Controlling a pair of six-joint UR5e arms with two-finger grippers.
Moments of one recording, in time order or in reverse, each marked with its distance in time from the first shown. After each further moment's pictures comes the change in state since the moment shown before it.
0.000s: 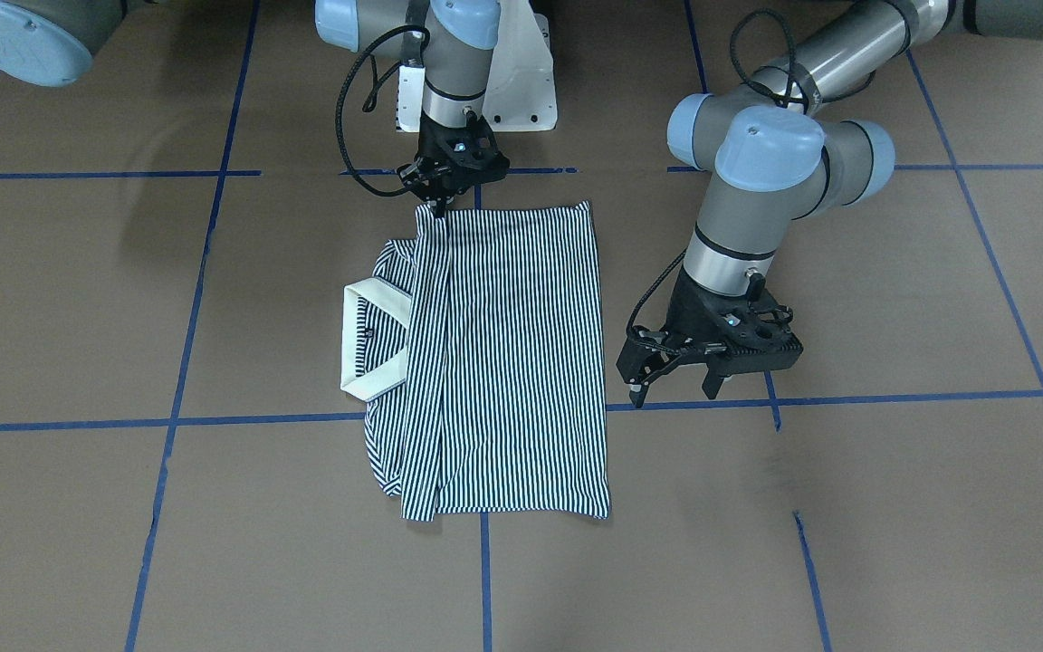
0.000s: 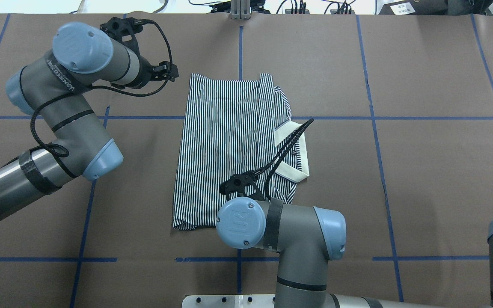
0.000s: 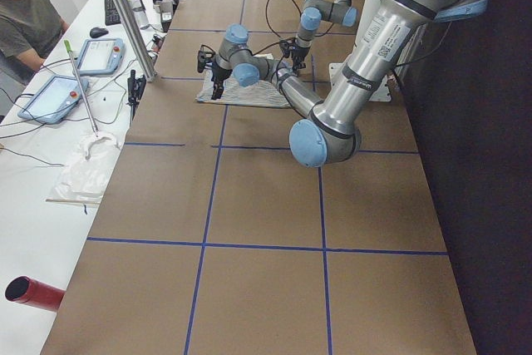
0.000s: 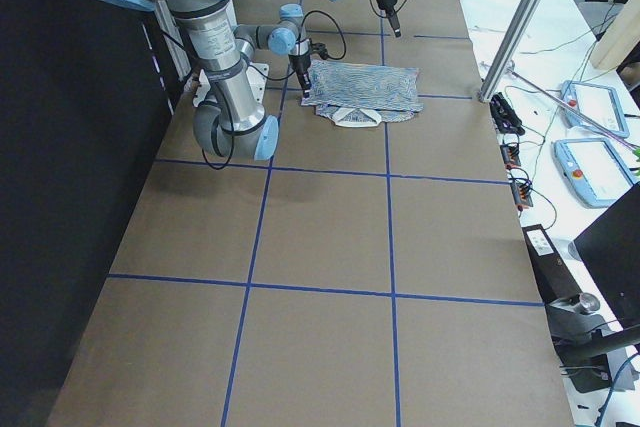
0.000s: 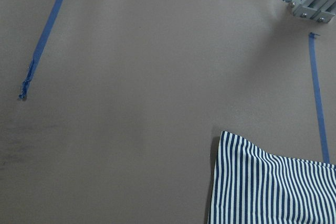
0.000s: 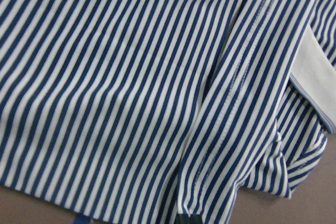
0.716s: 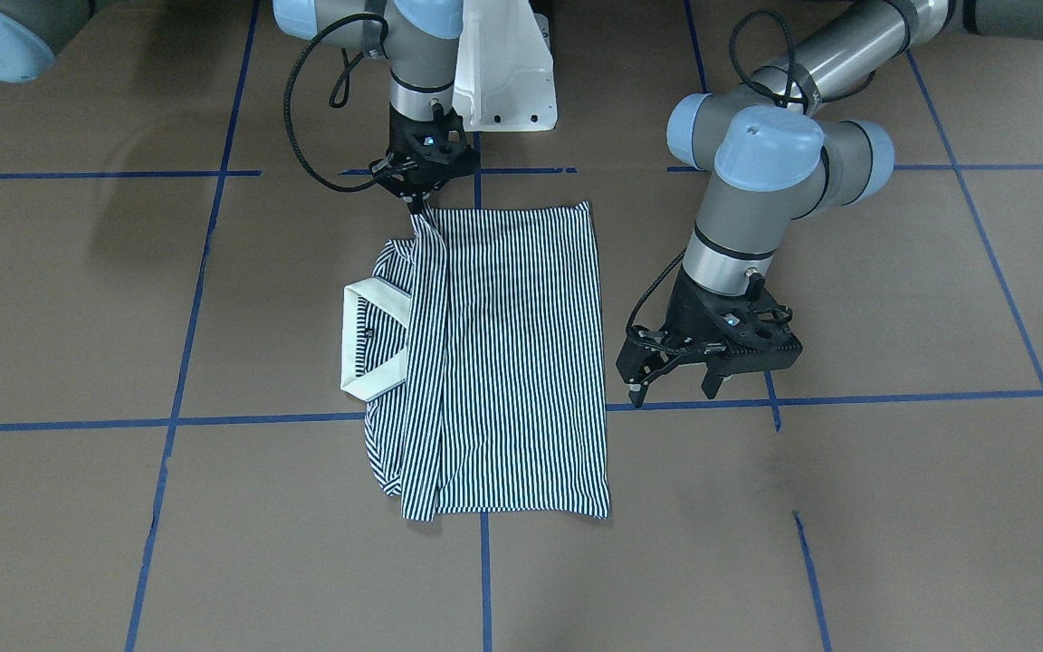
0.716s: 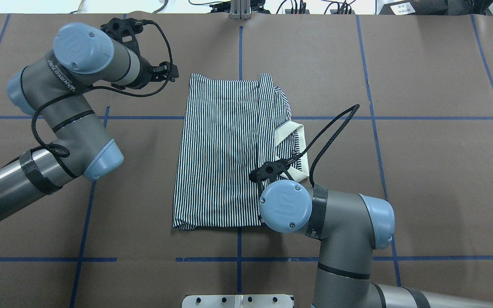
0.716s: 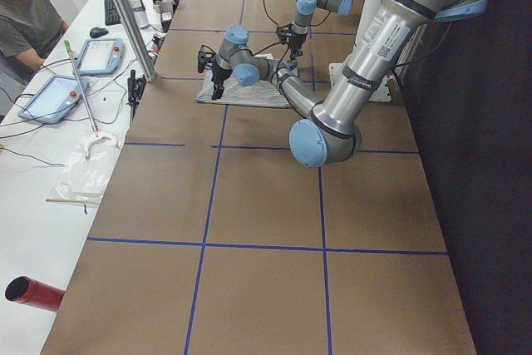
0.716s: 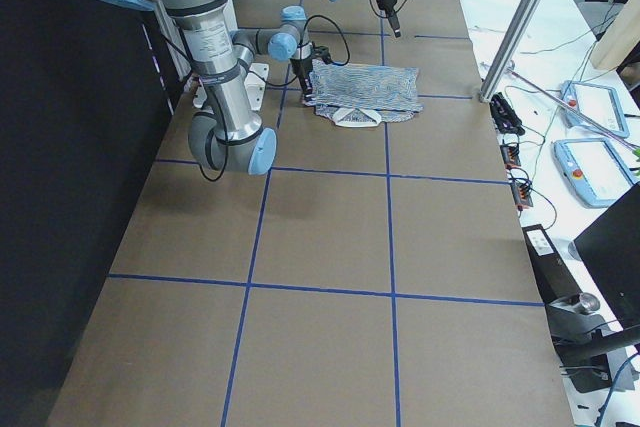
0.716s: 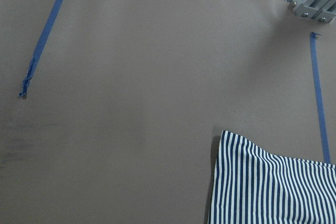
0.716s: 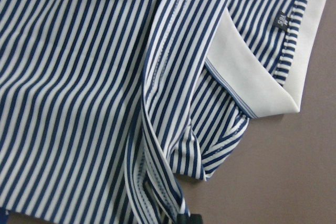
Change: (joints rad) left arm 0.001 -0.001 0.005 0.000 0.000 -0.005; right arm 0.062 -0.127 0.137 0.011 0.077 -0.011
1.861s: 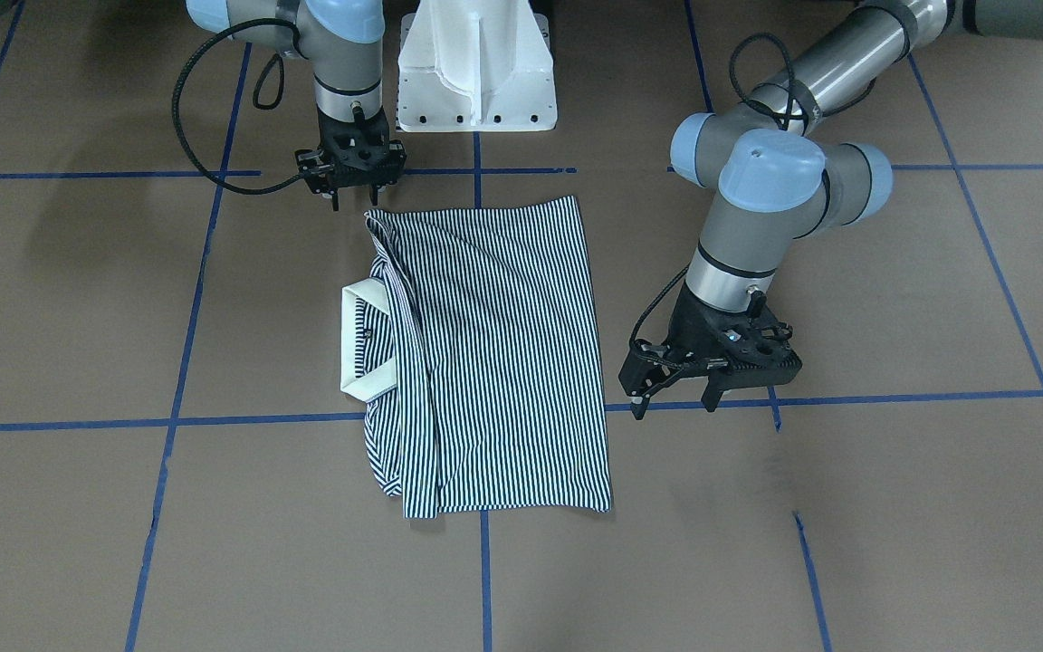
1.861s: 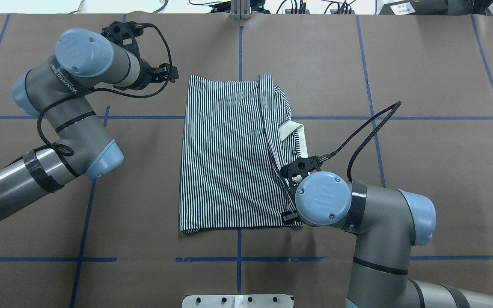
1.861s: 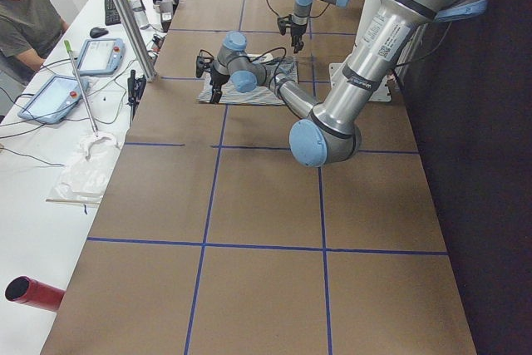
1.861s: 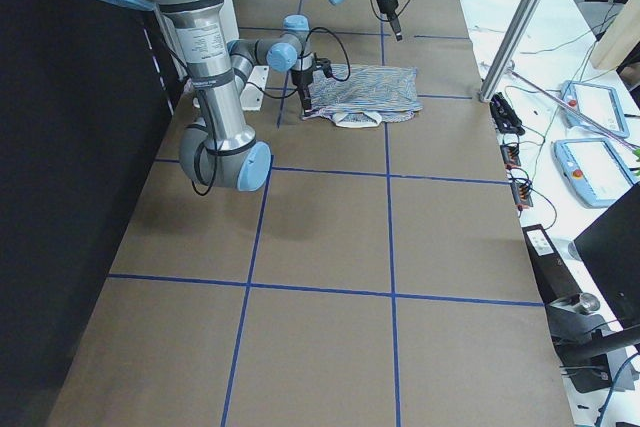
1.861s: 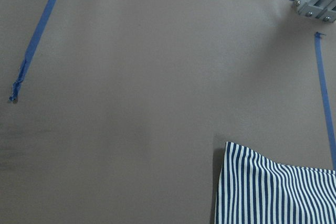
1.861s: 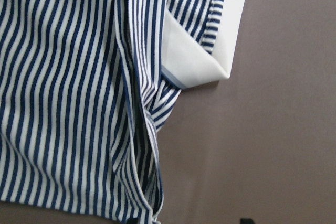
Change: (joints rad) left arm 0.000 0.000 0.056 -0.081 0.001 0.003; right arm 0.053 -0.106 0.088 0.002 0.050 0.033
